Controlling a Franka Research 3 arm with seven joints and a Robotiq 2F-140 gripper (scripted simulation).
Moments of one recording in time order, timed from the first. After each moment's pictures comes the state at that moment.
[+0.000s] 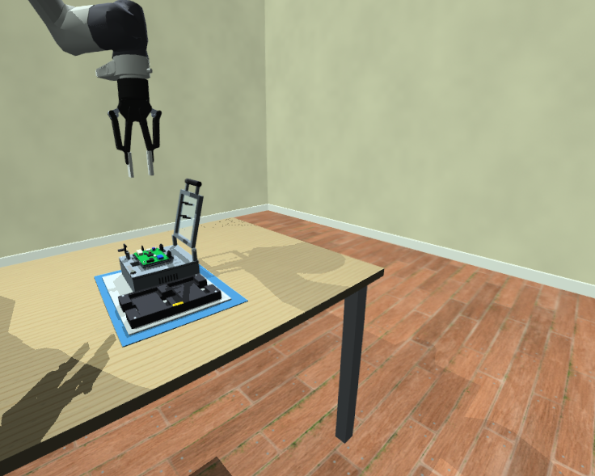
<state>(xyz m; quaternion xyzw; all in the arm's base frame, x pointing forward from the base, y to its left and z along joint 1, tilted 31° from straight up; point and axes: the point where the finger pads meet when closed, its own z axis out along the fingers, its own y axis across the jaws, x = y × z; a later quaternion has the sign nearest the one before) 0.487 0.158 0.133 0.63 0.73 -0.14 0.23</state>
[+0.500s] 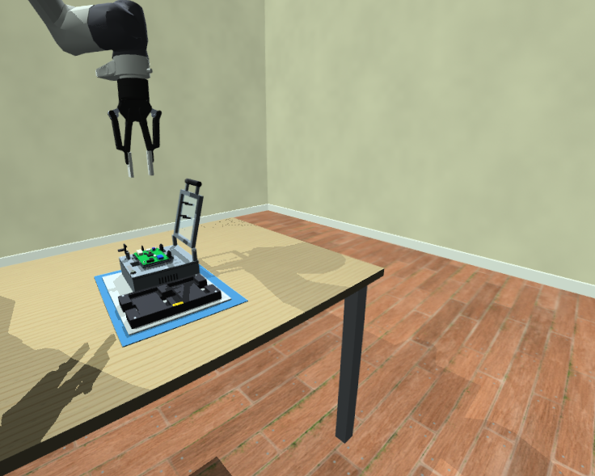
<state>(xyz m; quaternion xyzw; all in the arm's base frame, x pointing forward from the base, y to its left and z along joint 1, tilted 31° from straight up) 0.486 0.158 0.133 0.63 0.73 -0.14 0.23</state>
